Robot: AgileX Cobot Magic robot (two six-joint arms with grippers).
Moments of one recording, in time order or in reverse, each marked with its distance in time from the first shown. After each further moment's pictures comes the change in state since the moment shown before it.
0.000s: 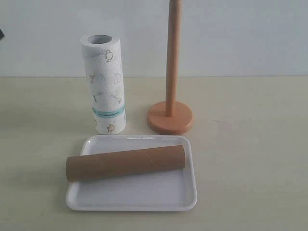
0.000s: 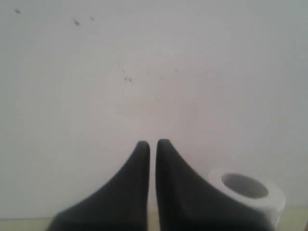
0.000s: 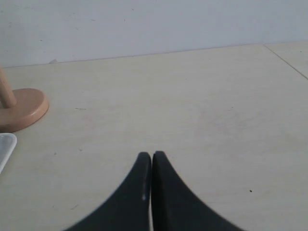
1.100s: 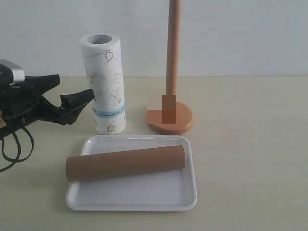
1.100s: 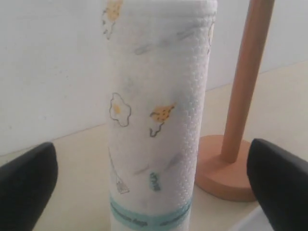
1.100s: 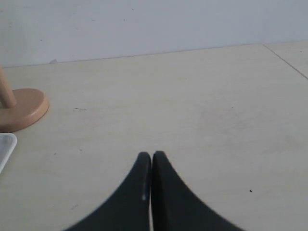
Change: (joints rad) left arm -0.006 0.577 -0.053 0.397 -0.391 0.086; right arm 0.000 0.000 0.000 0.000 0.000 0.000
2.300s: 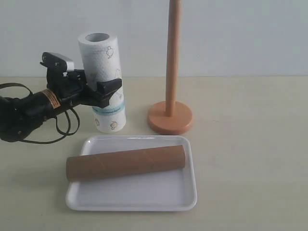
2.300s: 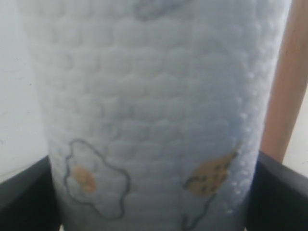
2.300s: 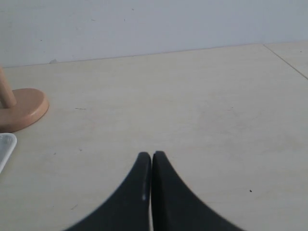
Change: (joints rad) left arm -0.118 0.307 -0.407 -0.035 0.088 -0.044; right arm 0.000 0.000 0.000 0.000 0.000 0.000
